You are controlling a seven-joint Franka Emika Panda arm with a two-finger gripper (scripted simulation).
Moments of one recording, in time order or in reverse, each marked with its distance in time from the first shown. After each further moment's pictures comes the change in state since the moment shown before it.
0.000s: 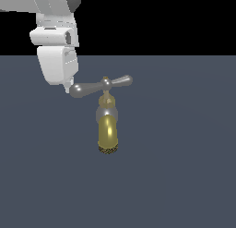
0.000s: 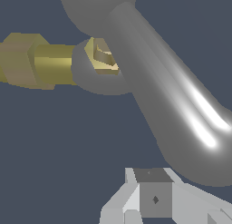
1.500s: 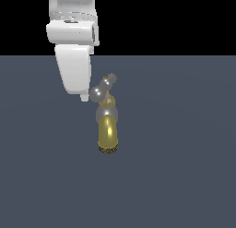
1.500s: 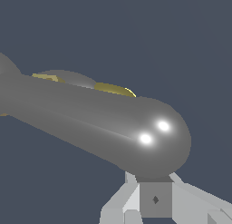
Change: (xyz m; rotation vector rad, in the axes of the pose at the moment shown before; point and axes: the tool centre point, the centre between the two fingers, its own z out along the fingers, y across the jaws) arm 0.054 0.072 0.000 -0.006 0.001 -0.044
